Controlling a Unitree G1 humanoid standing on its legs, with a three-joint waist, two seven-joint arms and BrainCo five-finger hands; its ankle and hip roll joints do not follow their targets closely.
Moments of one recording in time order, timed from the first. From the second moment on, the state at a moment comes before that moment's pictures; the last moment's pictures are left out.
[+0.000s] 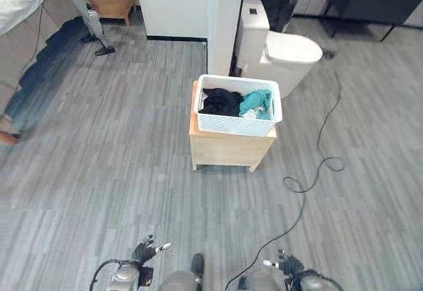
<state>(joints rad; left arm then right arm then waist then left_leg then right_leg) -0.07 0.27 -0.26 1.14 -0.31 -0.17 0.00 -0.06 -0.24 0.29 1.18 0.23 -0.11 0.04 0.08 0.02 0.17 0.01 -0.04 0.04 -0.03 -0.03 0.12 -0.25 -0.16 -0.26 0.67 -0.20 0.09</state>
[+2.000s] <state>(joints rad) -0.96 0.38 -0.42 1.23 -0.51 -0.03 0.12 -0.62 -0.65 0.31 0.62 0.26 0.03 -0.15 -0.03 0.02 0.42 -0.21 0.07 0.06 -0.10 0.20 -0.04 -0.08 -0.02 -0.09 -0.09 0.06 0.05</state>
